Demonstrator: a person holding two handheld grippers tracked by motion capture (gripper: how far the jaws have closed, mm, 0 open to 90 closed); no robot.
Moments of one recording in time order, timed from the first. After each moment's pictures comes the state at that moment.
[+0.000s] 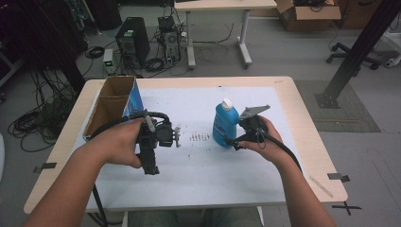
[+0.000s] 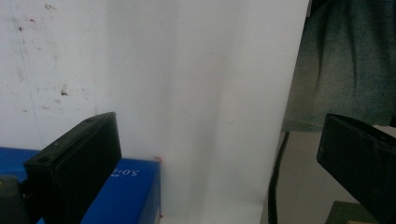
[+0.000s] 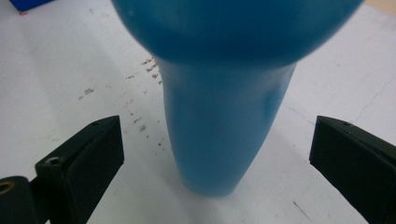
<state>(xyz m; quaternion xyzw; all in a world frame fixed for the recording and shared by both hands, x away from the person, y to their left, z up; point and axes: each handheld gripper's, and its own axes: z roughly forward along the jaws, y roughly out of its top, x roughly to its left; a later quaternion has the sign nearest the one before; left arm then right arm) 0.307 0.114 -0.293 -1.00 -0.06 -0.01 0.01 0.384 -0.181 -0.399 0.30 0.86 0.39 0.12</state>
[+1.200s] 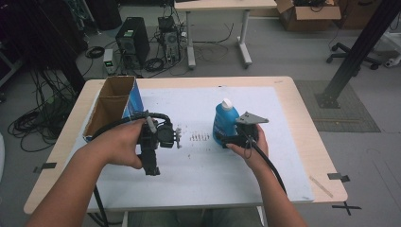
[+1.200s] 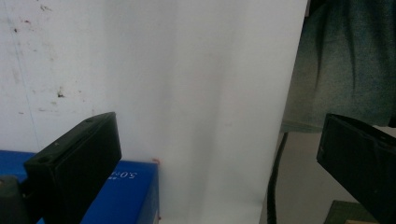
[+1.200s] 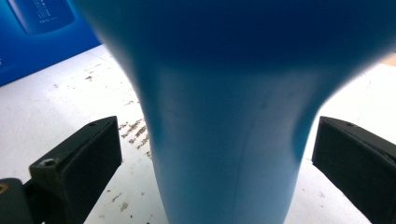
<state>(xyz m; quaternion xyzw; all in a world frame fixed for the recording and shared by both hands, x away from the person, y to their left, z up) 0.306 0.112 -0.295 -1.00 -0.06 -0.01 0.01 0.376 -0.160 -0.430 0.36 0.76 0.50 0.20</state>
